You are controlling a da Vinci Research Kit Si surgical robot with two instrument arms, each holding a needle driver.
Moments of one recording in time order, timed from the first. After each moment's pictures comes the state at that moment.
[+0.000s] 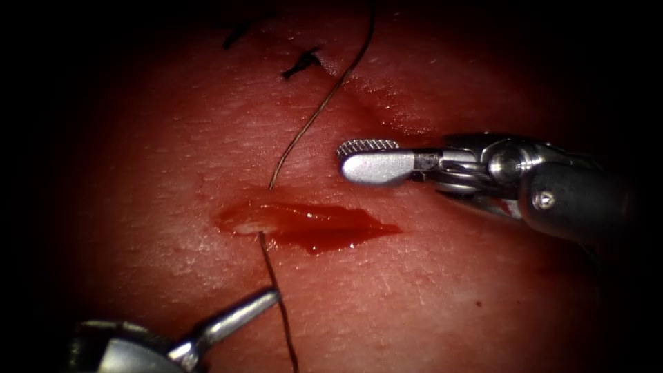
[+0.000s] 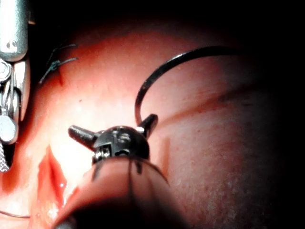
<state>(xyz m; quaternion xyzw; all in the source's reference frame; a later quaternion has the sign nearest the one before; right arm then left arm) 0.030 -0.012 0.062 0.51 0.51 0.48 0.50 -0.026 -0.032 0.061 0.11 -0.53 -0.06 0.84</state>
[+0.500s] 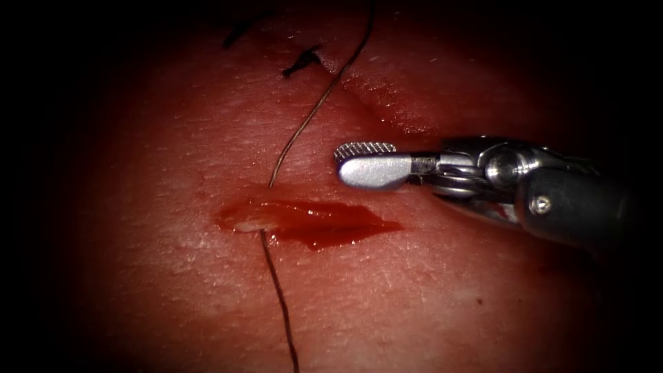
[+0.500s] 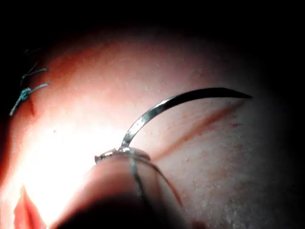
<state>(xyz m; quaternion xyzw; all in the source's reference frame) 0.030 -0.013 0.062 0.51 0.52 0.47 0.50 -0.030 -0.033 0.068 0.07 -0.40 0.03 0.91</state>
